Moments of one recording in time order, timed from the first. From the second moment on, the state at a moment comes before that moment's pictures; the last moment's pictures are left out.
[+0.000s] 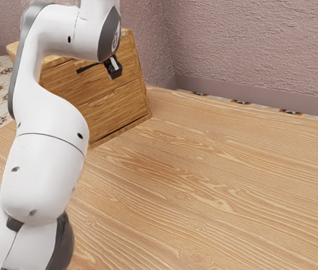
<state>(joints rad) 2.68 -0.86 -1.68 -0.83 -0.61 1.74 -2.21</state>
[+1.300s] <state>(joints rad) 2.85 -0.89 -1.75 -0.85 -0.69 1.92 -1.98</state>
